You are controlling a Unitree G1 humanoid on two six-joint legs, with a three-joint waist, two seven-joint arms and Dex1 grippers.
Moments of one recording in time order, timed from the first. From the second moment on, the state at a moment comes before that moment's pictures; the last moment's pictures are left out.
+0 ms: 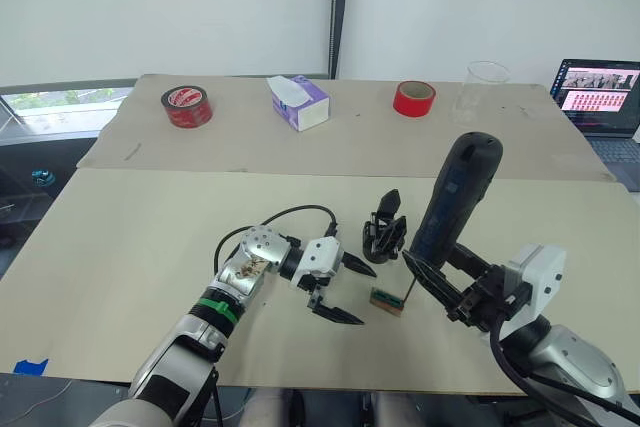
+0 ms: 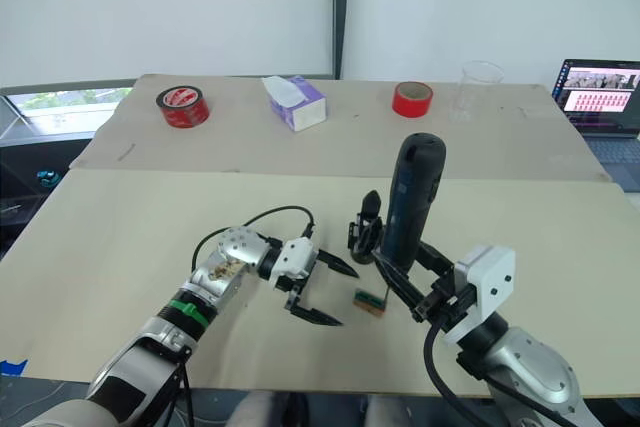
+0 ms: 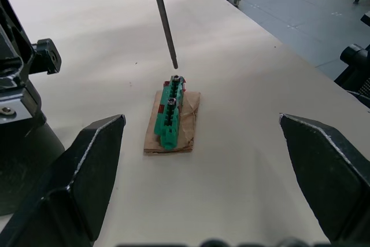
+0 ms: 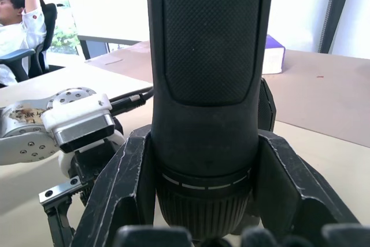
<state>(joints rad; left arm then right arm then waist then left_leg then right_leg) -0.63 0.27 -0.39 0.48 -0.16 -0.18 -1.48 0.32 -0.46 -0.19 -0.90 0.62 0.40 0.43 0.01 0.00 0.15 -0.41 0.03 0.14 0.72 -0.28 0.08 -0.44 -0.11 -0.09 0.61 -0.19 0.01</state>
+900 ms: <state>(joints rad) -0.64 0.27 -0.39 0.48 -0.16 -0.18 -1.48 0.25 -0.49 -0.16 -0.86 0.62 0.41 0.41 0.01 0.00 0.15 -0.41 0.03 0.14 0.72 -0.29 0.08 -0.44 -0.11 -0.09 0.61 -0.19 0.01</state>
